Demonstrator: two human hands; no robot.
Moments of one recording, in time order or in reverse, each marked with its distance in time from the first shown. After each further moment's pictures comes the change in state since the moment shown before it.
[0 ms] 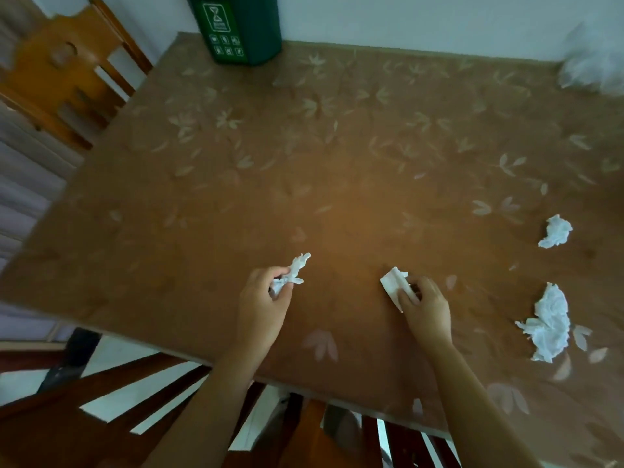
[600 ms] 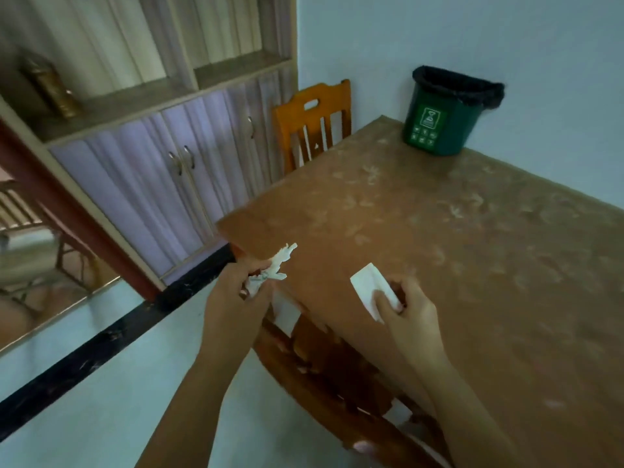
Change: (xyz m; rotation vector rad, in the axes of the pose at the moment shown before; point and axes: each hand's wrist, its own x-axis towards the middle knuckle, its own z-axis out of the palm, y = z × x) left_hand -0.137 -0.090 -0.289 -0.149 0.532 -0.171; right_hand -0.215 -0.243 0.108 0.096 -0.413 -0.621
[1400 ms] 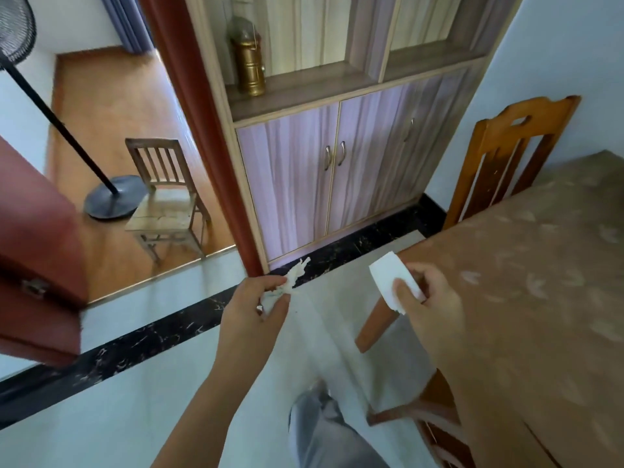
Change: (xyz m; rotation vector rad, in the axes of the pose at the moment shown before) left_hand 0.143 -0.210 -0.228 -0.020 0.239 -0.254; right_hand 0.106 -0.165 0.332 -0.013 -0.241 -0.117
